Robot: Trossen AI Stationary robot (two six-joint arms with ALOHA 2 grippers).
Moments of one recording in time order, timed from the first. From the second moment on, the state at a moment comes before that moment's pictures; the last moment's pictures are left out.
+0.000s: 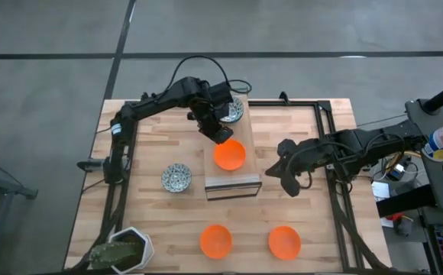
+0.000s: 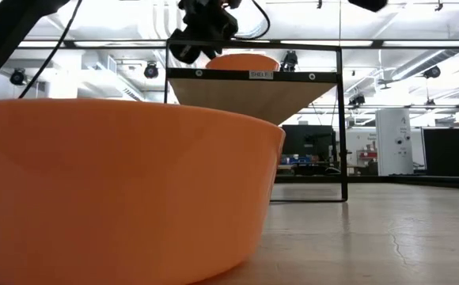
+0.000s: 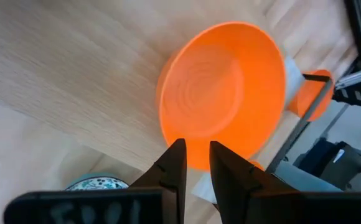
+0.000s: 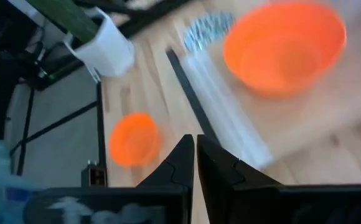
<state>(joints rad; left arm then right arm) 0.31 1.97 2.22 -1.51 0.37 -0.52 0.25 1.15 1.22 -0.74 0.09 0.69</state>
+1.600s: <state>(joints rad) 0.27 1.54 2.22 -1.34 0.36 -0.39 0.72 1.60 1.09 -0.85 -0.05 1.08</state>
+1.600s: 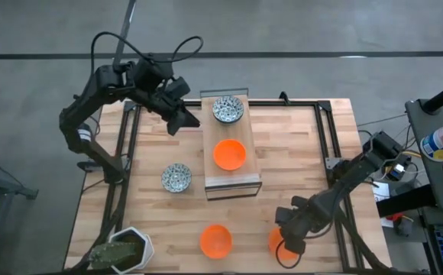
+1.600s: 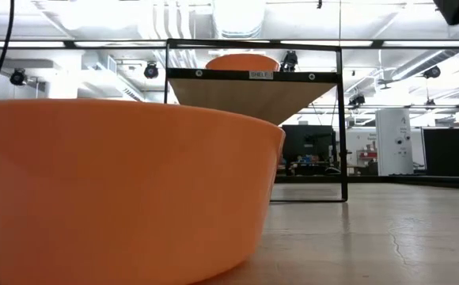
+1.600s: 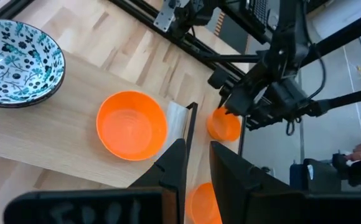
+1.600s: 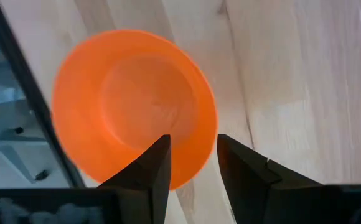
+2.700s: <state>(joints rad) 0.27 1.52 2.22 -1.37 0.36 -0.40 0.70 1.66 1.08 -0.81 -0.11 1.12</state>
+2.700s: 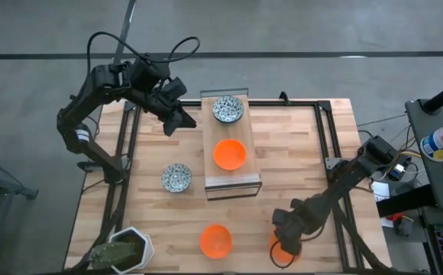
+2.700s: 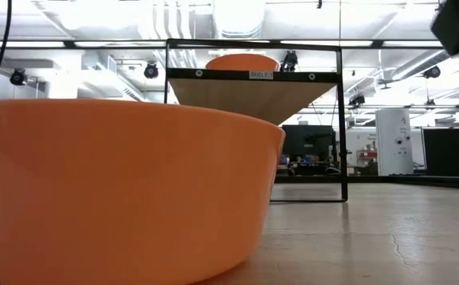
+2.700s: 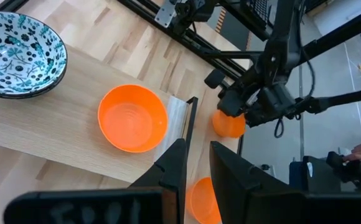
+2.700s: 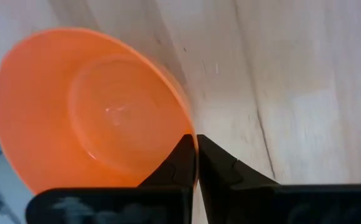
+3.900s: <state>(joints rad) 0.27 1.52 2.22 -1.43 0.36 -0.31 0.13 1.39 1.57 -1.38 -0.10 1.07</state>
